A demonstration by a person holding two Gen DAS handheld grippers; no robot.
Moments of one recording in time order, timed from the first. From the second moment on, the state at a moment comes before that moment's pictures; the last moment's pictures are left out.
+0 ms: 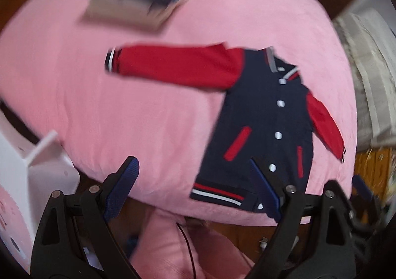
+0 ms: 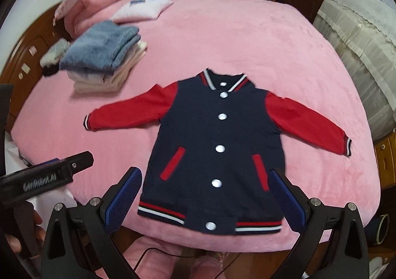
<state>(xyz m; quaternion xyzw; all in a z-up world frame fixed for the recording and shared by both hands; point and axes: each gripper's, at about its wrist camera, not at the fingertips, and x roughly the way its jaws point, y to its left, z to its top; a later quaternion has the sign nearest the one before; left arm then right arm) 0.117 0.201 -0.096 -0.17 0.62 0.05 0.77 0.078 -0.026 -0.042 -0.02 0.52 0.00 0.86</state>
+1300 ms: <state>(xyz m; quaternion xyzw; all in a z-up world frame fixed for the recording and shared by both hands) 0.250 0.332 -0.215 -0.36 0.44 0.14 0.81 0.212 0.036 -0.211 0.02 0.59 -0.10 0.80</state>
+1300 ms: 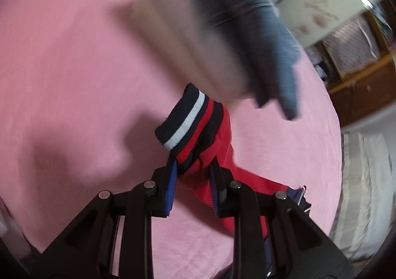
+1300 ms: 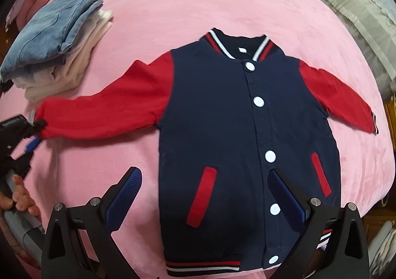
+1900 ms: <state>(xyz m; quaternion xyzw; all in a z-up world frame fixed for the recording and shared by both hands) 0.273 0.057 -0.123 -0.12 0.43 0.05 0.90 0.195 -0.136 -0.181 0.07 0.57 -0.13 0.81</state>
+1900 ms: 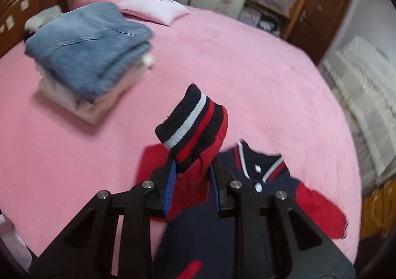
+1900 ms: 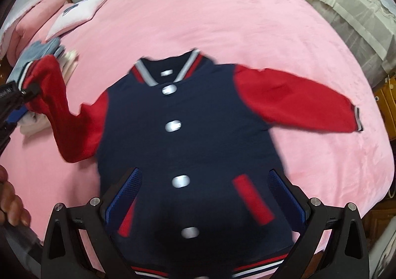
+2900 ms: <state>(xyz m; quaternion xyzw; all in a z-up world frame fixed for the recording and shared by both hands) 0.259 0.071 -0.209 -0.10 0.59 0.06 0.80 0.263 -0.219 -0.265 0.26 0.60 0.07 0.75</state>
